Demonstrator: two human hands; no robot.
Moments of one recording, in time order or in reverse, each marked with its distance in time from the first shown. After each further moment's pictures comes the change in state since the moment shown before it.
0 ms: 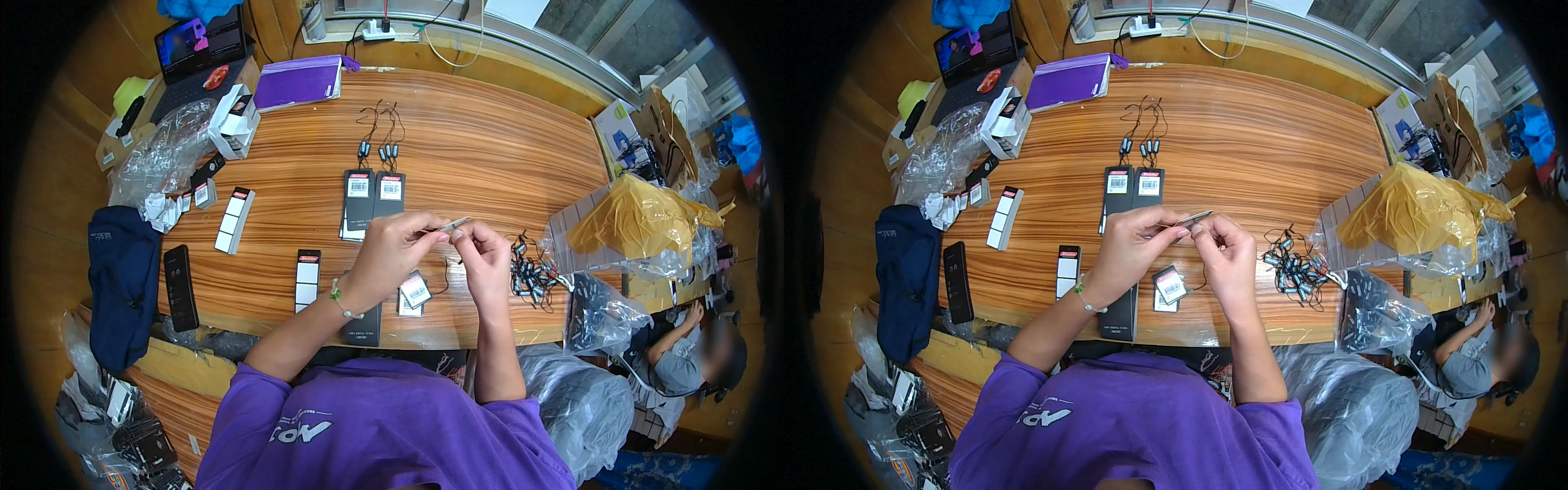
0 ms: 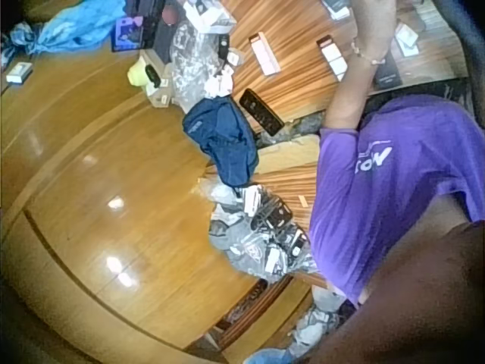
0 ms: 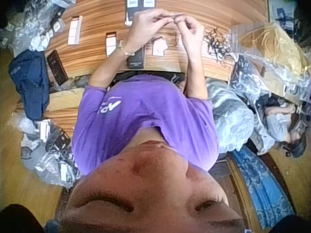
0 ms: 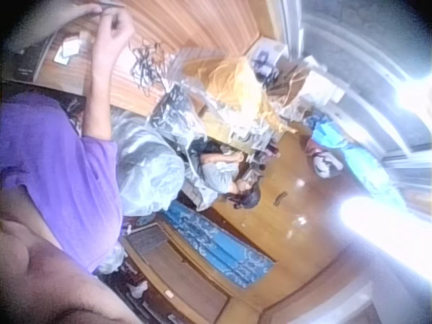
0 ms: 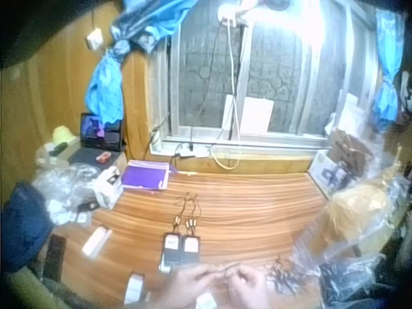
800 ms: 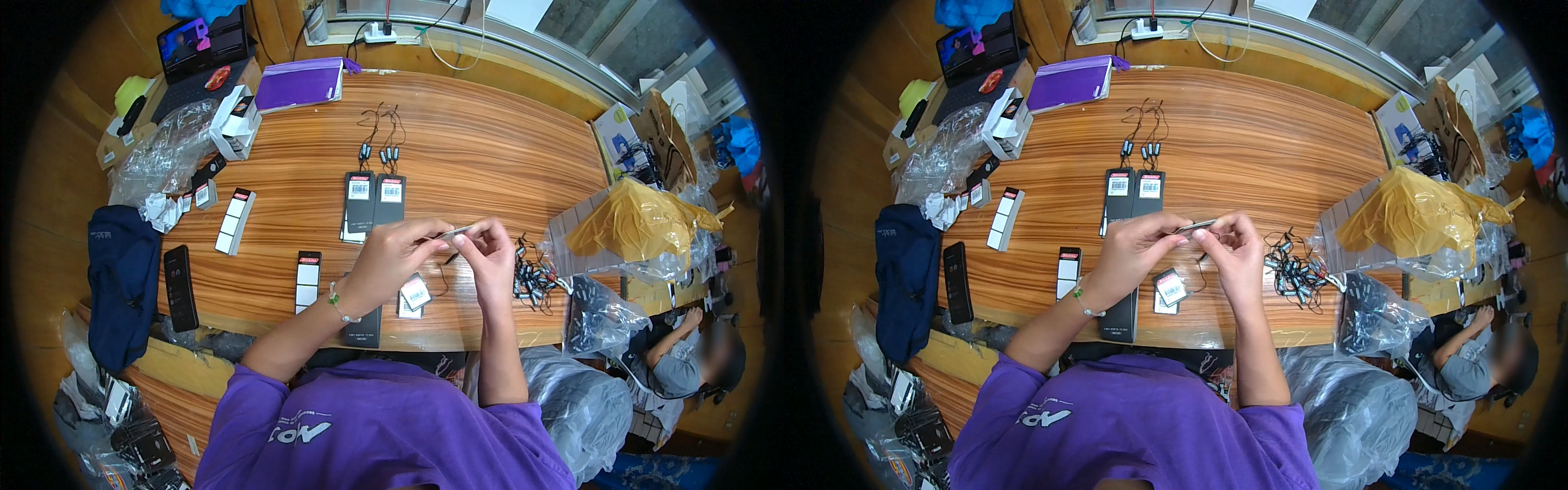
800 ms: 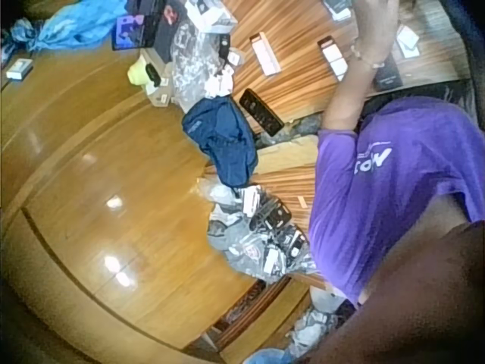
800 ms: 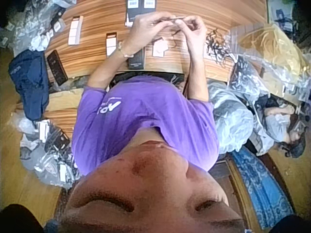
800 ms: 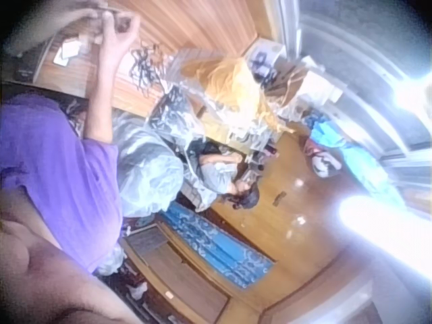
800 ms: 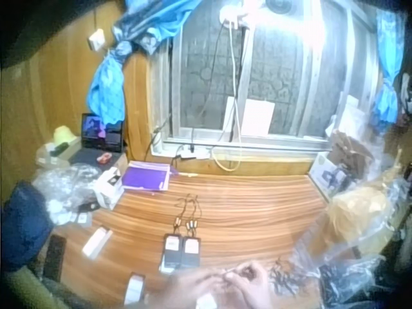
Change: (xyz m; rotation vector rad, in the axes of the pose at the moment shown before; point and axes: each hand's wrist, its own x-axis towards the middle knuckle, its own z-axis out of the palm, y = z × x) left_hand -0.003 0.006 -0.004 0.058 -0.036 0.064; right_hand 0.002 0.005 -0.007 0.148 0.025 0.074
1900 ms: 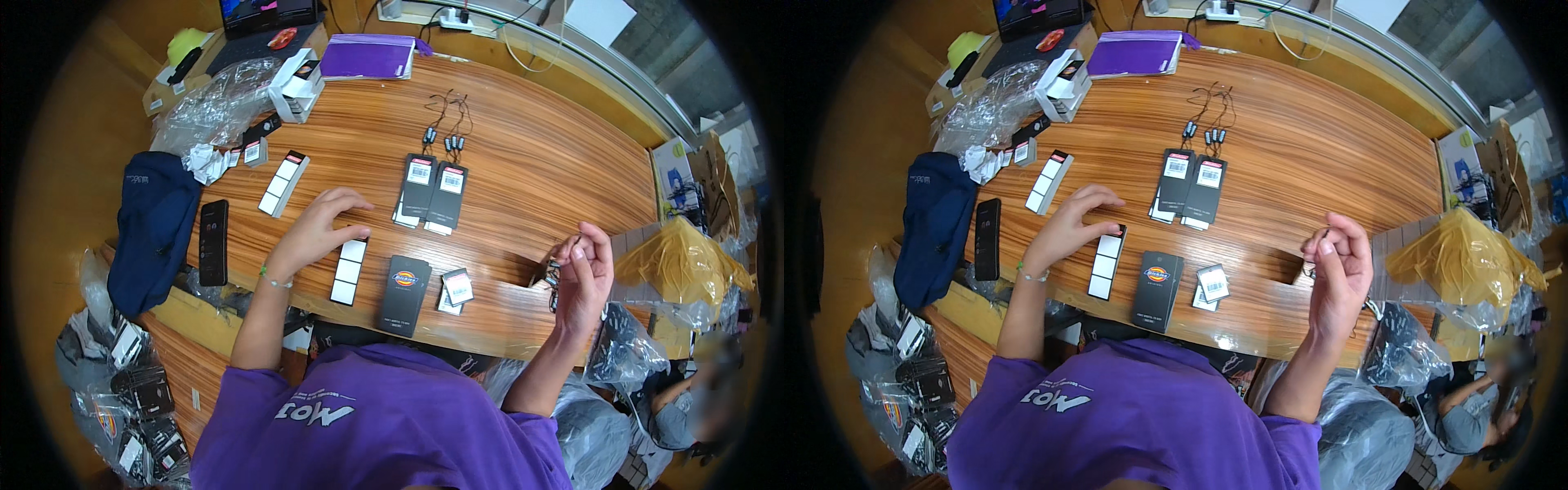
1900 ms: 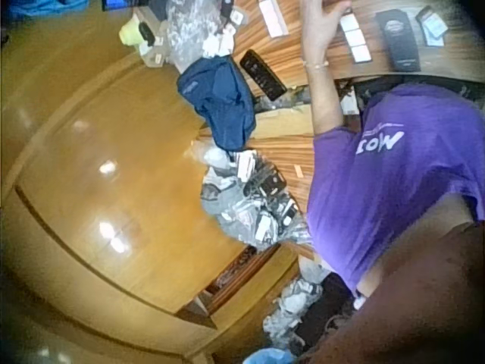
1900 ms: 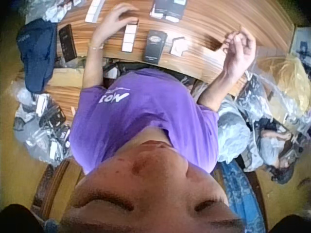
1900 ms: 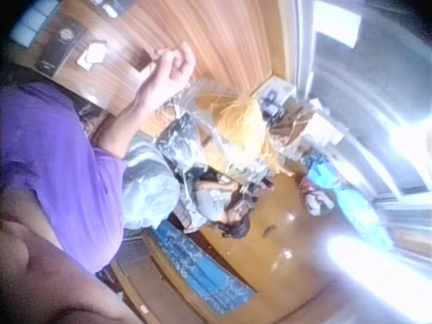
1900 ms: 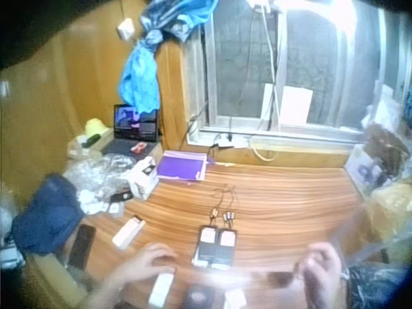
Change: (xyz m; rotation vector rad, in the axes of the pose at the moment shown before) left_hand -0.058 -0.053 -0.134 0.425 -0.156 -0.285; right_hand 0.001 -0.038 -0.031 0.269 -0.025 -0.155
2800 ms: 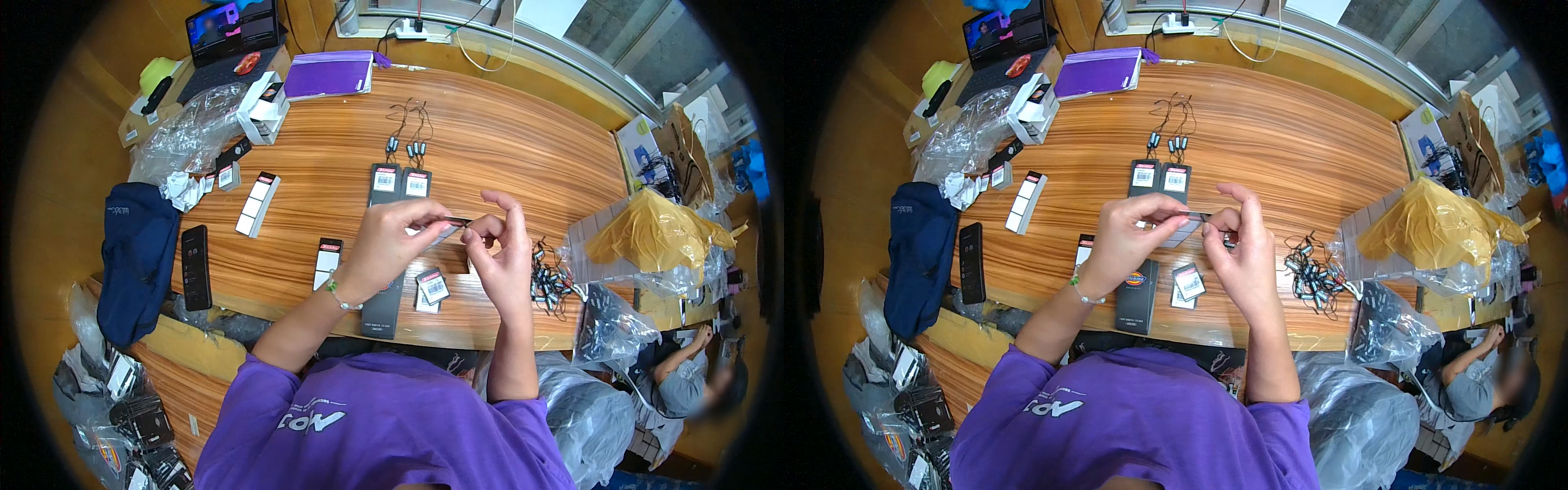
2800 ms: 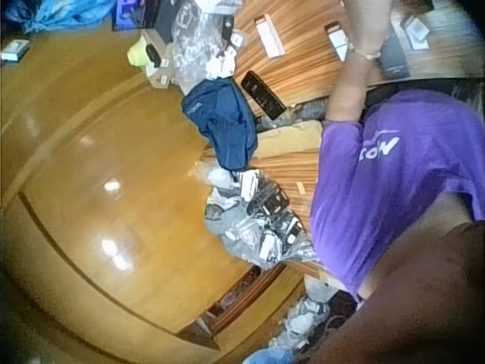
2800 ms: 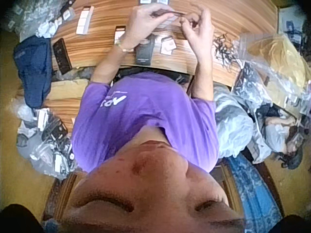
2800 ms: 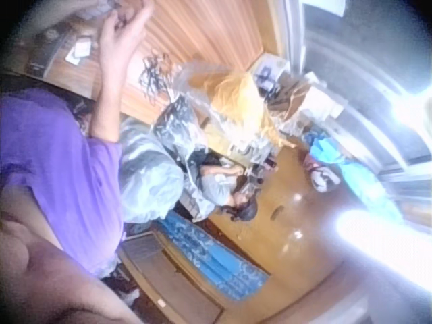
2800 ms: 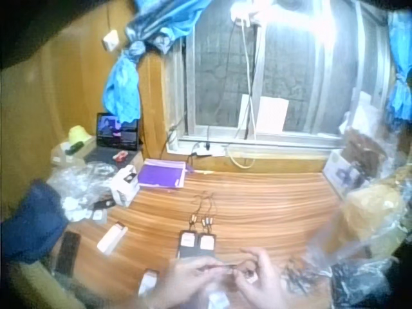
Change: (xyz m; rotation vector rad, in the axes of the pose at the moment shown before) left_hand 0.044 0.109 0.064 -0.414 0.266 0.207; right_hand -0.003 0.020 0.050 -0.632 -0.181 -0.052
